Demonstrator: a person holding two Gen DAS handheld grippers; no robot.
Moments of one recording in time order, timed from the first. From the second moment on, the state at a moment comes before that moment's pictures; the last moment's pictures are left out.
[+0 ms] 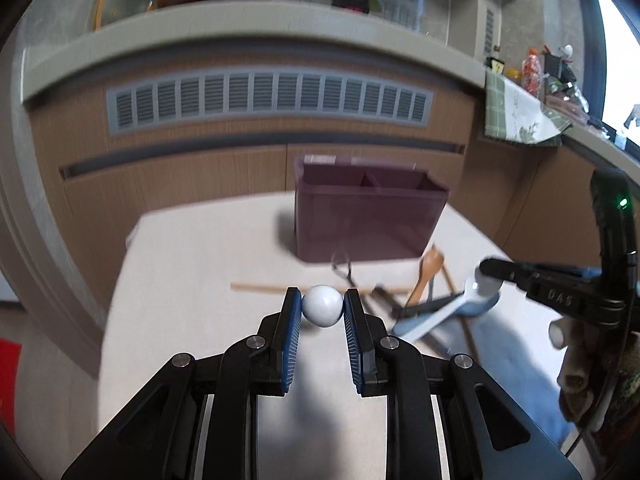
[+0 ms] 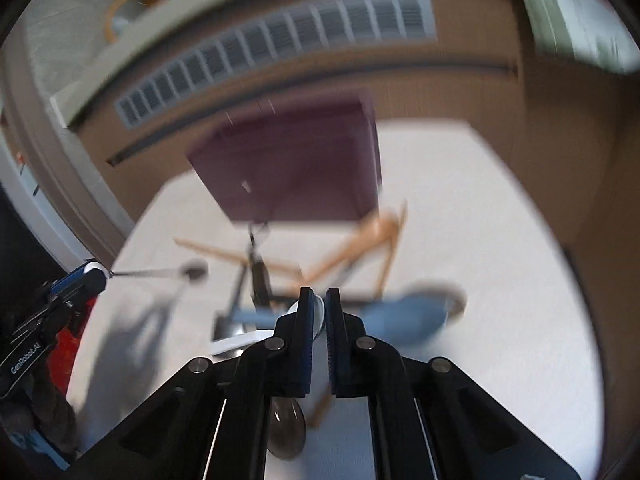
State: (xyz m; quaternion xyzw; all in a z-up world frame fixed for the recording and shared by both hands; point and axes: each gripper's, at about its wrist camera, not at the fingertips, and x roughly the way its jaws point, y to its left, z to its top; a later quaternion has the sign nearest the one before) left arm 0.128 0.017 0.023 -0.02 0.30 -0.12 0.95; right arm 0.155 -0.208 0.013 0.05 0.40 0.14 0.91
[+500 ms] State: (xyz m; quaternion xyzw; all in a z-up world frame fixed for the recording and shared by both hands) left arm 0.129 0.023 0.139 -0.03 0.23 -0.18 0.96; right arm 0.136 -0.210 0.137 -0.07 0.23 0.08 0.97
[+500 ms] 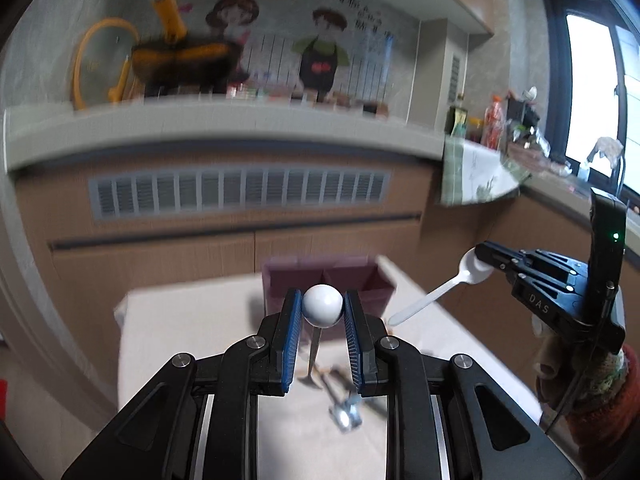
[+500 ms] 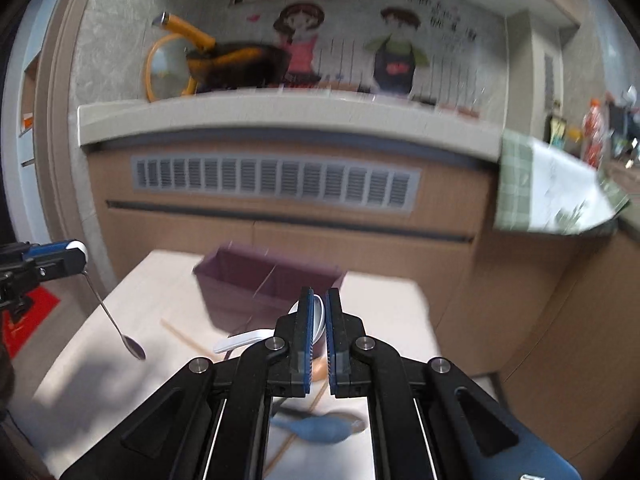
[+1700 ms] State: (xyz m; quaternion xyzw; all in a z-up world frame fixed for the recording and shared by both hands) left arm 0.322 0.023 0.067 -0.13 0.30 -0.24 0.91; right arm 0.302 -0.193 0.085 -0.09 0.34 0.21 0.91
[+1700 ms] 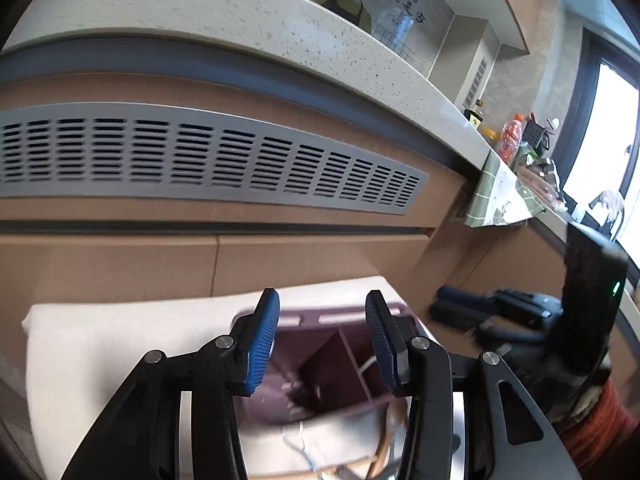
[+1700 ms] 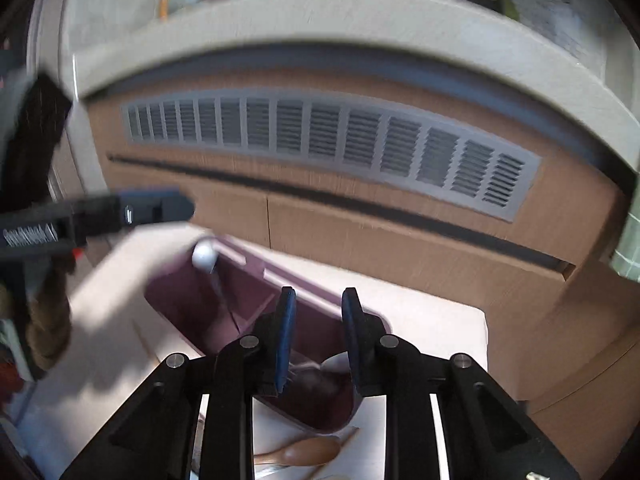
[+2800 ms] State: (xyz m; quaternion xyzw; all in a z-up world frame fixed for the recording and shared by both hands) left arm 0.218 0.010 -0.027 -0.09 0.41 -0.18 0.89; right arm 0.172 -0.197 -0.042 0.04 0.50 0.17 0.85
